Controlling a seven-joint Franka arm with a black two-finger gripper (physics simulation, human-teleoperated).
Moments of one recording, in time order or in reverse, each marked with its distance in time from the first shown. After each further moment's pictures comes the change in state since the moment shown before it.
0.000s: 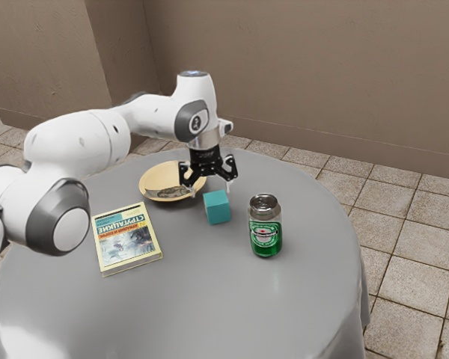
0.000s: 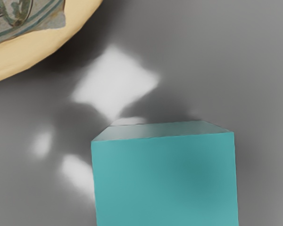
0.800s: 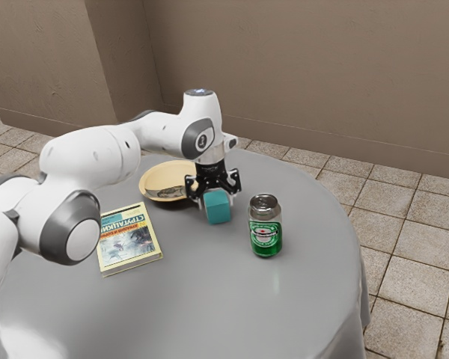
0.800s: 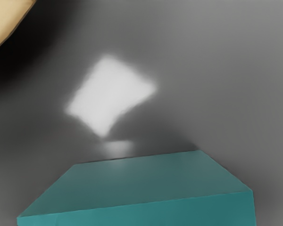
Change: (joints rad) arm 0.000 0.103 0.000 0.051 -0.001 0.067 0.046
